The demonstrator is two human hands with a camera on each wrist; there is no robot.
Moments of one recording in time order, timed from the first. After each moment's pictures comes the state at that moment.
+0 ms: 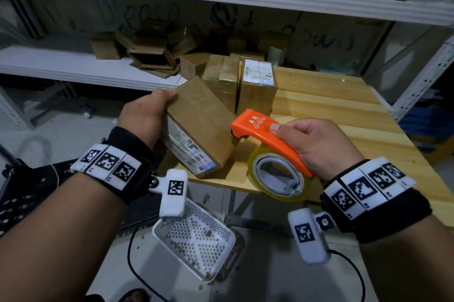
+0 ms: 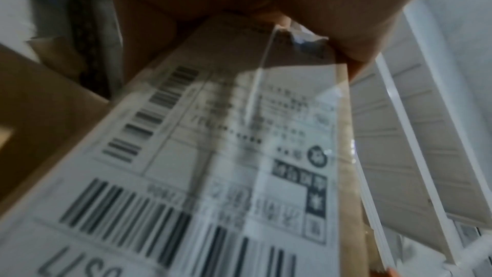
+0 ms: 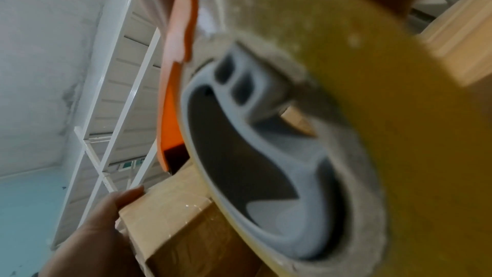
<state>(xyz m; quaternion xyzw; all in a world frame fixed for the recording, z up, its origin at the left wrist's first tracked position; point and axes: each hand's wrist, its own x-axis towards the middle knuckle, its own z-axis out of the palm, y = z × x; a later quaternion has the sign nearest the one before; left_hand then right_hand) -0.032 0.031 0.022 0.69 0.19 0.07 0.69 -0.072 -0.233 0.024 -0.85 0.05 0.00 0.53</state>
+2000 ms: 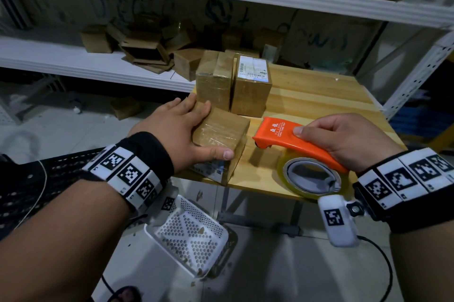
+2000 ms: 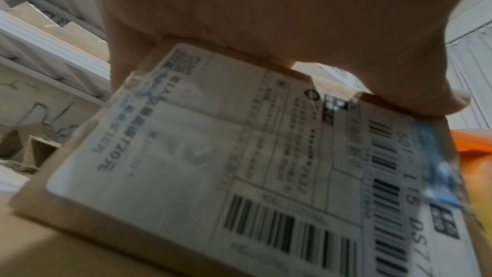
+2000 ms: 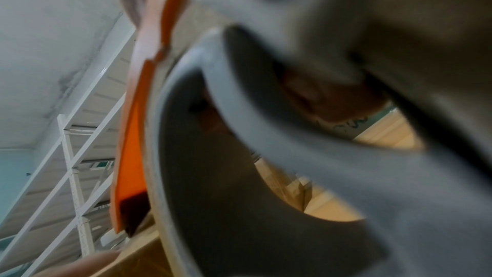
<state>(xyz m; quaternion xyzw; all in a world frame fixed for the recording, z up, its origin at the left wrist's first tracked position) -0.029 0.015 0.003 0.98 -0.15 -0.02 0.08 -0.081 -0.277 0.049 -0.90 0.08 0.04 0.42</state>
